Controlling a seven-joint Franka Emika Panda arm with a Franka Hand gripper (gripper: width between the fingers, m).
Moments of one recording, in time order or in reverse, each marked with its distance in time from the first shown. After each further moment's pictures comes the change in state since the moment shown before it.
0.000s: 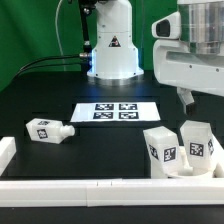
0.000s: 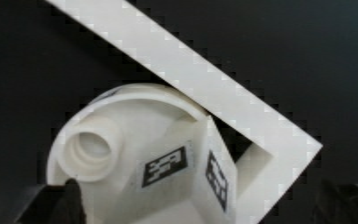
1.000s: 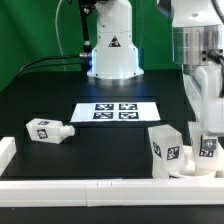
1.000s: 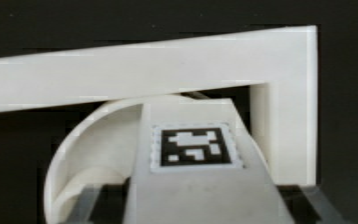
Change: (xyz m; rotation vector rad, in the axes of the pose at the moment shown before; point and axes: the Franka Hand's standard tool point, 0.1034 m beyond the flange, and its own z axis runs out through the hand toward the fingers) arm 0.018 -0.003 0.028 0.042 0.040 0.775
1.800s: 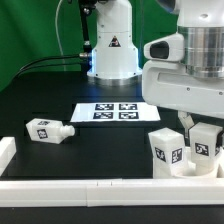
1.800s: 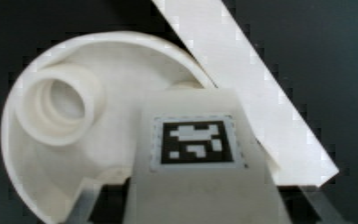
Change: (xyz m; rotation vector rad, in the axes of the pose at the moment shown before) arm -0.001 -0.001 -0.001 -0.078 -0.013 -0.926
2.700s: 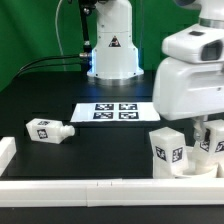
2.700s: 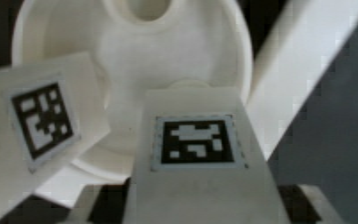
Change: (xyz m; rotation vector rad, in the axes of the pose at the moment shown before) arm -0.004 -0.005 -0.005 -0.065 -0.002 -0.986
